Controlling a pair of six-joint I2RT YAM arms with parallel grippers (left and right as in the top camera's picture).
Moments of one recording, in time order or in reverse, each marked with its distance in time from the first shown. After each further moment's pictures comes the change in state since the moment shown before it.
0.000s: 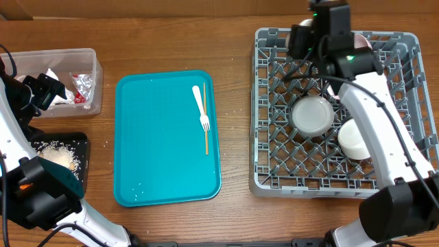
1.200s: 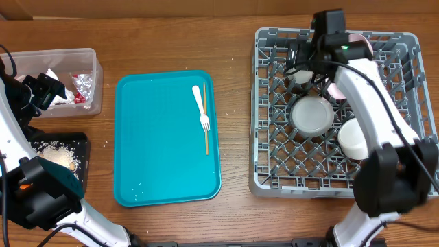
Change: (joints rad) left arm 0.000 0.000 0.000 0.000 0.000 0.000; right arm -0.062 0.130 0.021 -0.110 -0.127 0.008
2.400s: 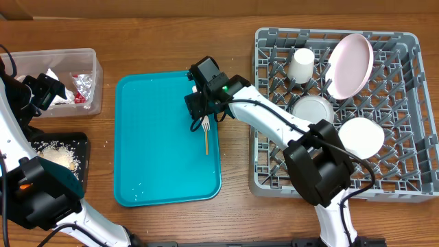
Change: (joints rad) left arm 0.000 0.000 0.000 0.000 0.000 0.000; right arm 0.551 0.314 0.045 0.138 -0.116 0.020
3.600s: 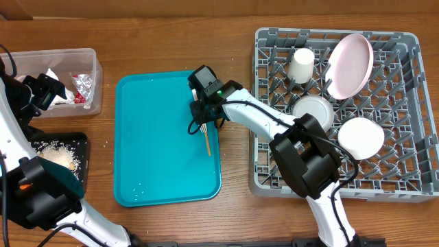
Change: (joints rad) left arm 0.000 0.000 0.000 0.000 0.000 0.000; right arm 0.007 0.096 0.001 -0.005 0.010 0.030
